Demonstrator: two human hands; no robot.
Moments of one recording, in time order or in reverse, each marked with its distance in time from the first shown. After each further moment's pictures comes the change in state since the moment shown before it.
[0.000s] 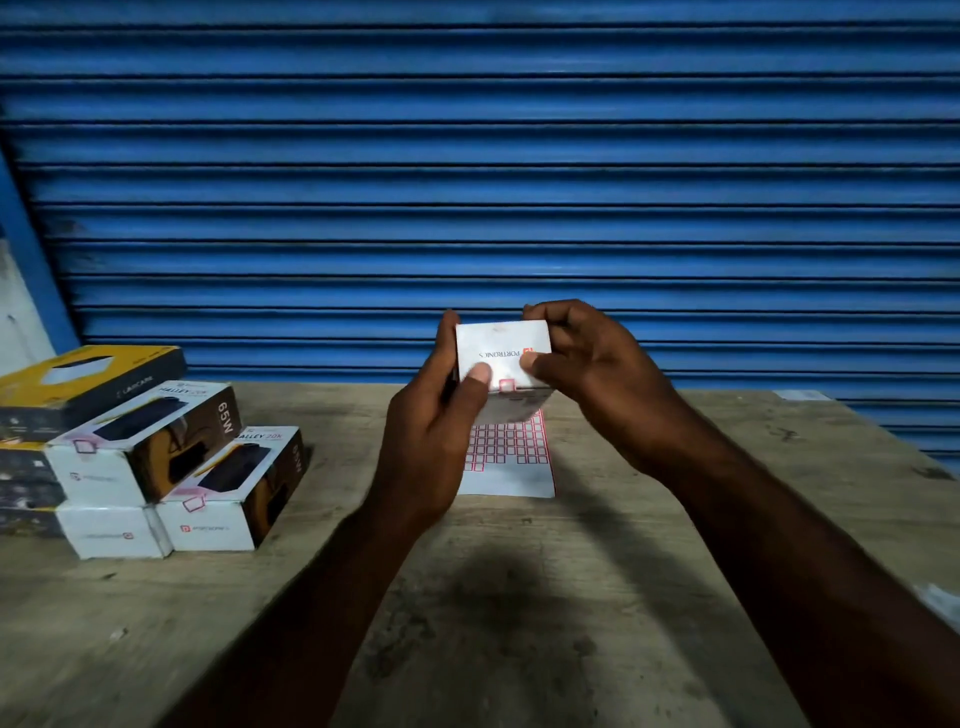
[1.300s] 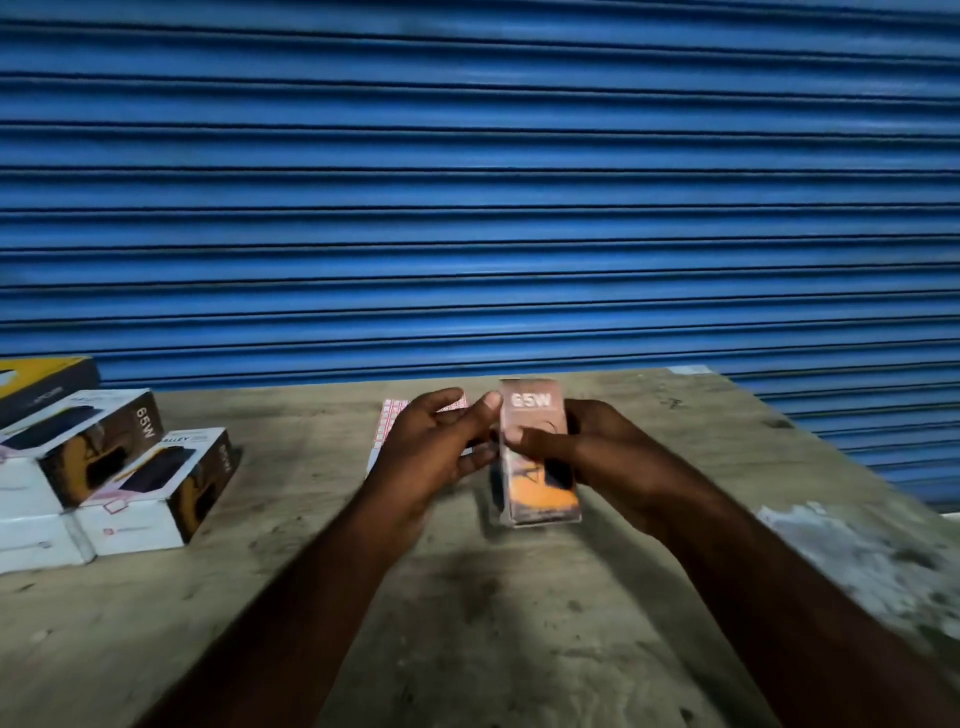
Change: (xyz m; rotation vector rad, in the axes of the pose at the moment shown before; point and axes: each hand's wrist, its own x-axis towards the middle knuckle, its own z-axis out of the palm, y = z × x) left_hand -0.029 0.036 0.057 -0.382 -0.091 -0.606; right_hand -0.089 0.014 -0.058 -0.023 -0.059 0.314
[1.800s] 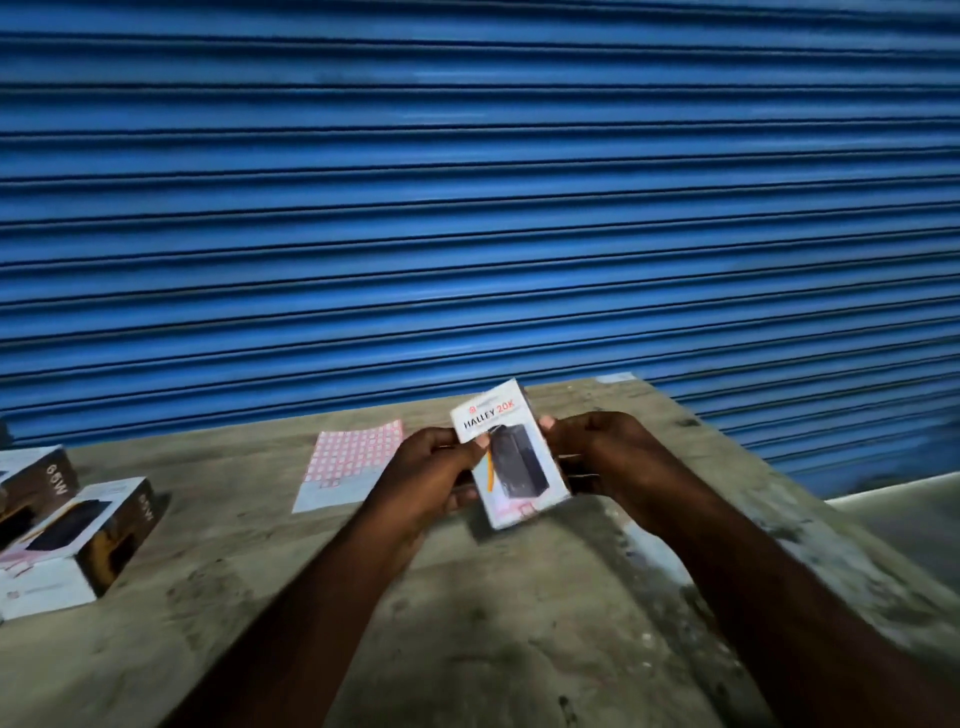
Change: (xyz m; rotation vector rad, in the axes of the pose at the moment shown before) left_hand -0.003 -0.020 0.072 0.172 -0.095 -0.122; right_hand -0.041 0.012 -0.083 0.226 0.281 0.083
